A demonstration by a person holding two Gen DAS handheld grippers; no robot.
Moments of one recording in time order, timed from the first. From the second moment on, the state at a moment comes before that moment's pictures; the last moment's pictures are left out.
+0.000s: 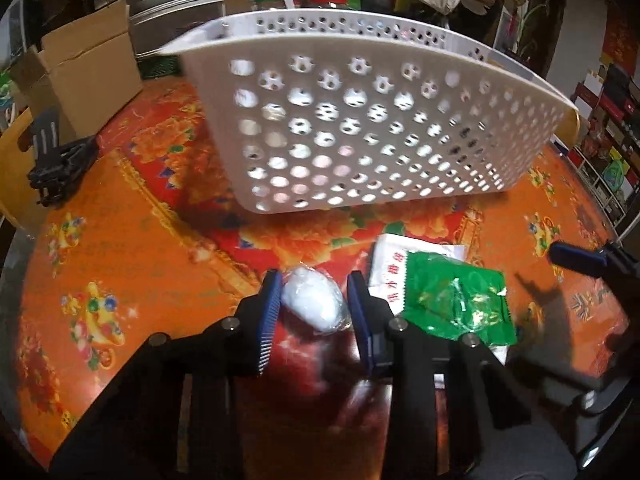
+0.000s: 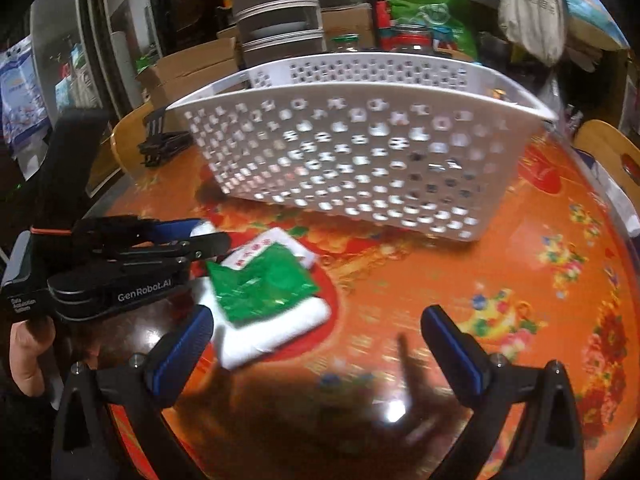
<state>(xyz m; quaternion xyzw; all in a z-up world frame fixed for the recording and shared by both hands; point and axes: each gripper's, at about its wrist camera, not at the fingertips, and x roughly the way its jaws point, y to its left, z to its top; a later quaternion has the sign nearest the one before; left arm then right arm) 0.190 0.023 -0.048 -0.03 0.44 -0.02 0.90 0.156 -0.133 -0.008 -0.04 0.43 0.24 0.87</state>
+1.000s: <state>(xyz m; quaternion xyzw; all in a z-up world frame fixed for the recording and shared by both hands) 0.182 0.061 -0.054 -0.07 0.44 -0.01 0.89 0.172 -0.108 -0.020 -0.05 0.44 0.28 0.85</state>
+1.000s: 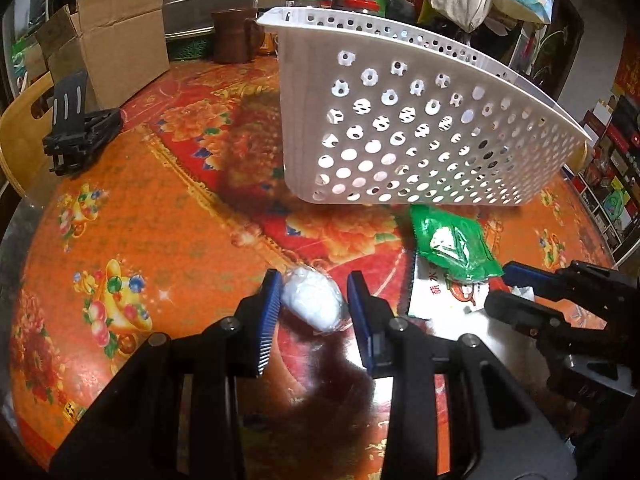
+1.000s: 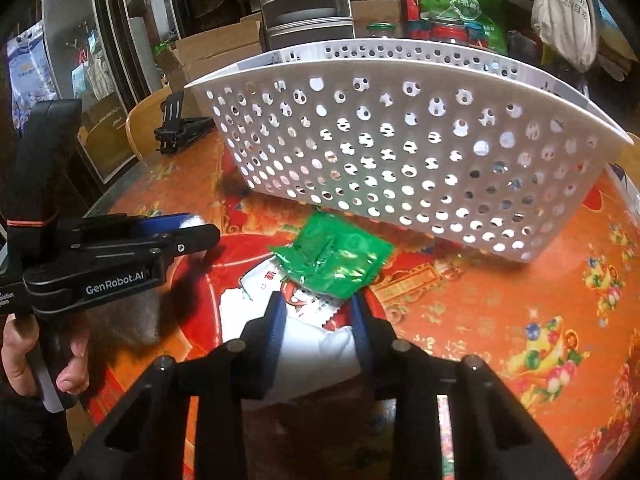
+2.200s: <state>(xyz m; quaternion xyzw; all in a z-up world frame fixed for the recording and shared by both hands) 0.187 0.085 -0.064 -0.10 0.43 -0.01 0.90 0.221 -0.062 -0.032 -0.07 0.46 0.23 0.85</state>
